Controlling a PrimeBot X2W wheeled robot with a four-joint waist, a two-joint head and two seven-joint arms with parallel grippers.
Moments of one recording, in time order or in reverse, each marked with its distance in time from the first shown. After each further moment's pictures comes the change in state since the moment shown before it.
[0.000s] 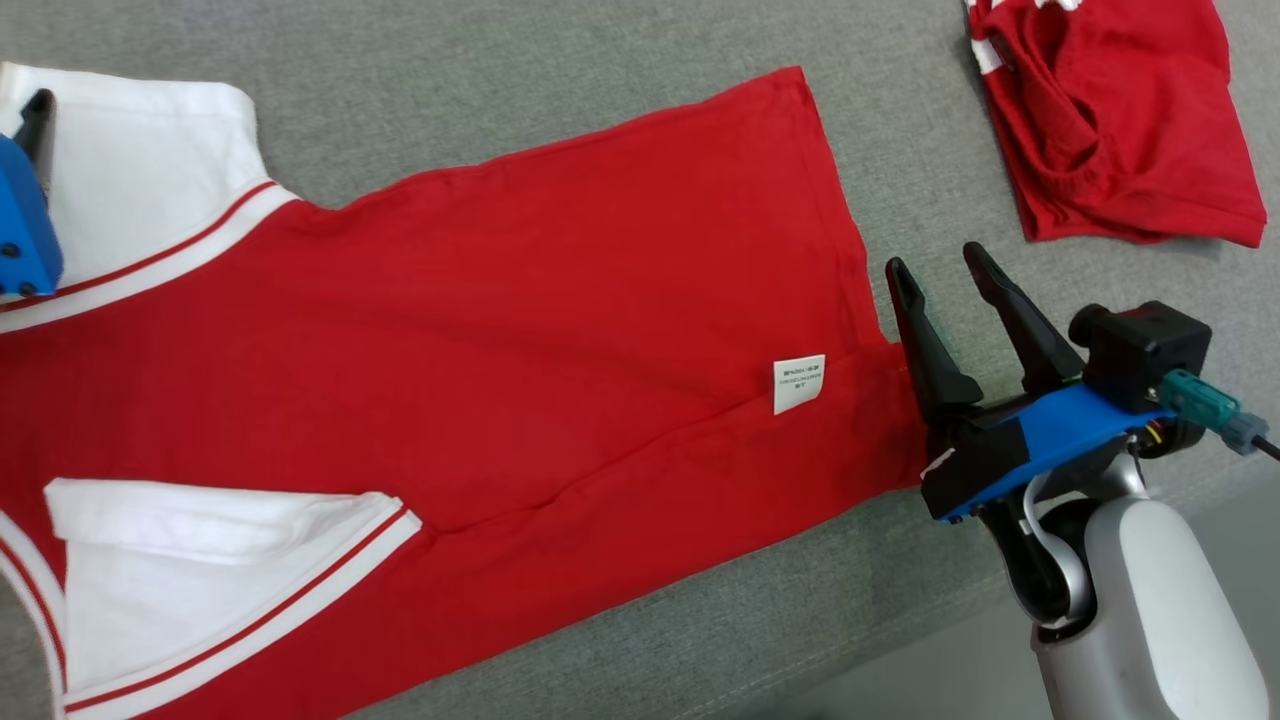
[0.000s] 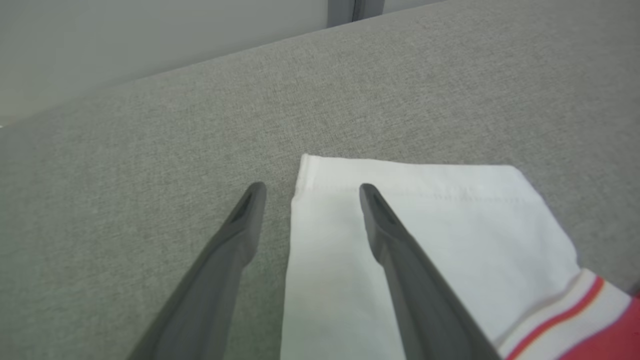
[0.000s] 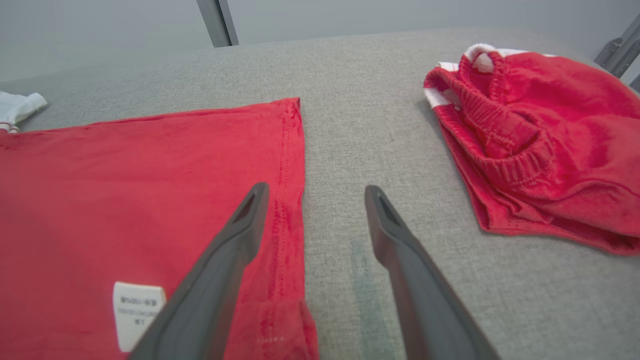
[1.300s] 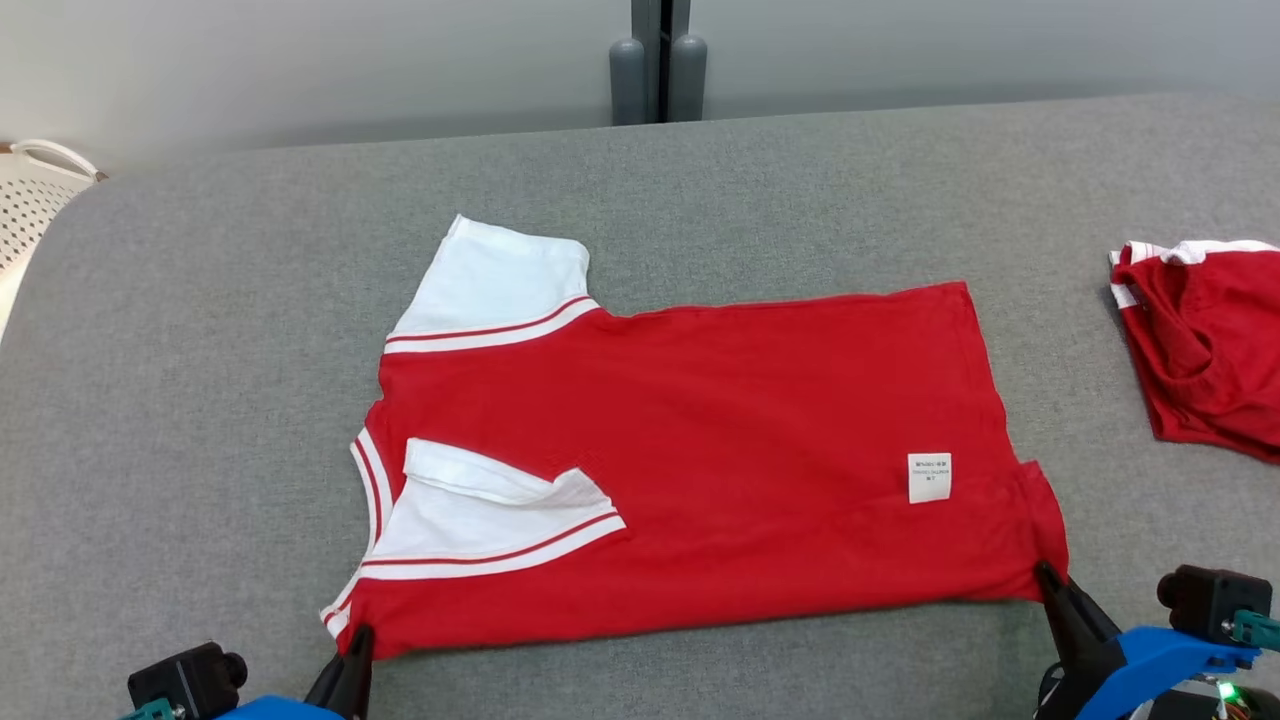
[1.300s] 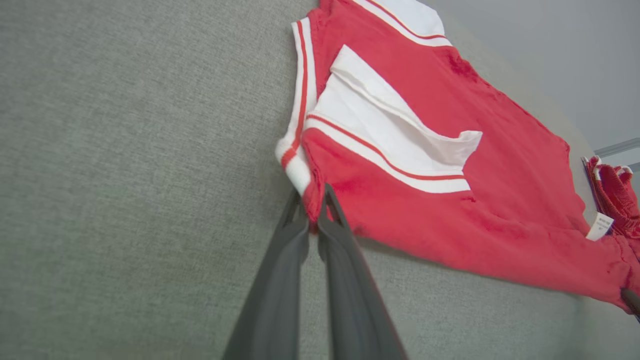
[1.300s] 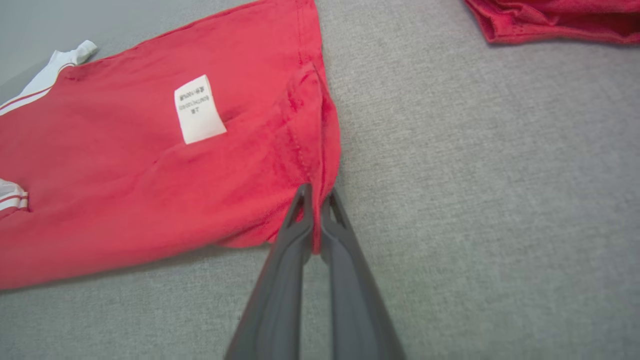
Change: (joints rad) left arm 0.974 -0.393 0.079 -0.362 -0.250 0.144 -0.403; right arm 0.357 -0.005 -0.216 0.136 0.077 0.000 0.093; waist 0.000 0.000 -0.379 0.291
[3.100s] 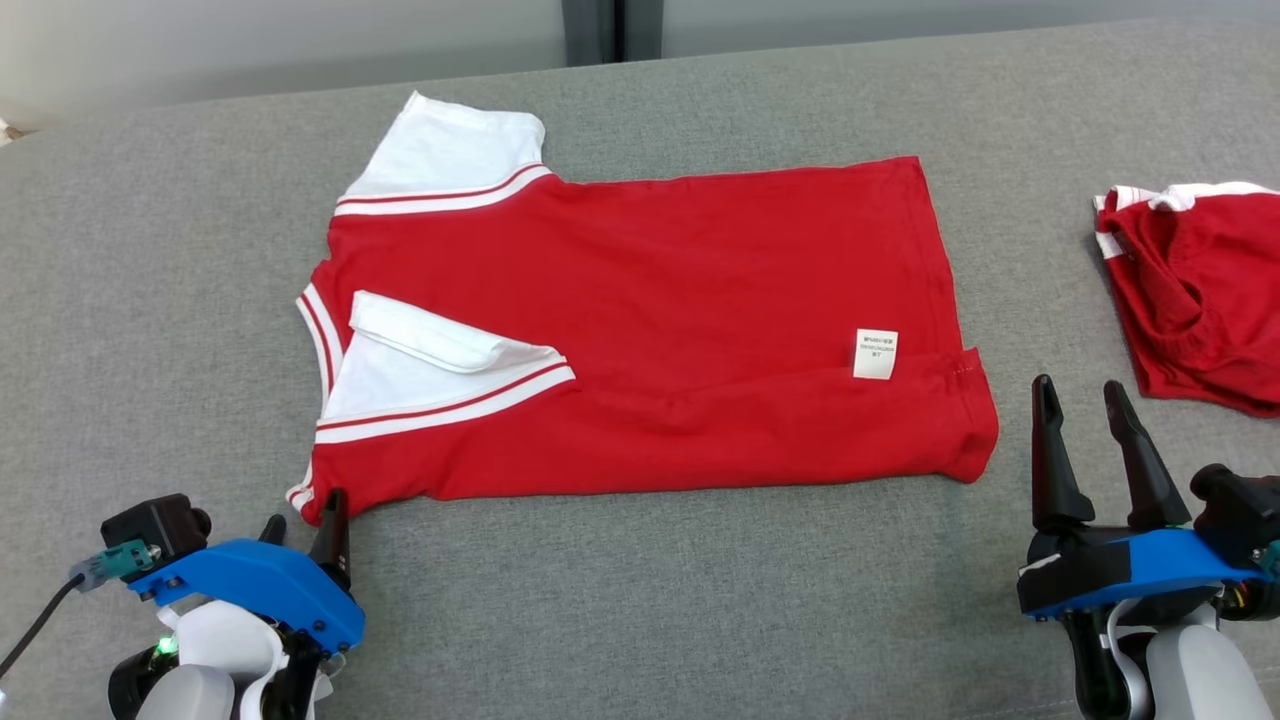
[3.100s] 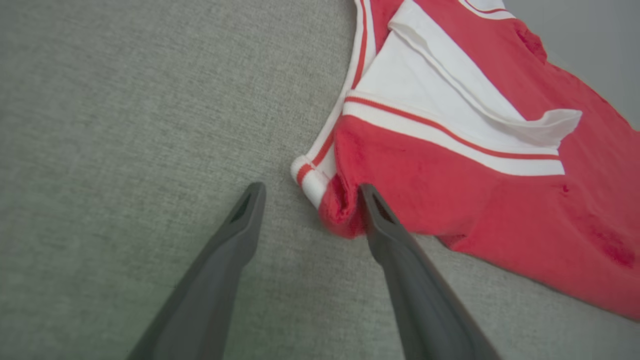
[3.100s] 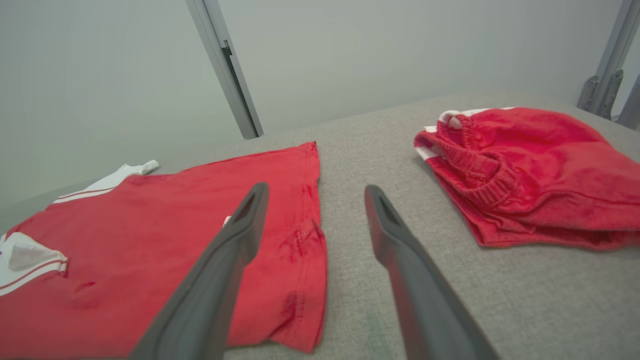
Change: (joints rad) left arm -0.356 -0.011 0.042 0.400 0.040 -0.036 -0.017; right arm -0.190 0.006 0.039 0.027 -0.048 0.000 -0.388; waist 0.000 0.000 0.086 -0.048
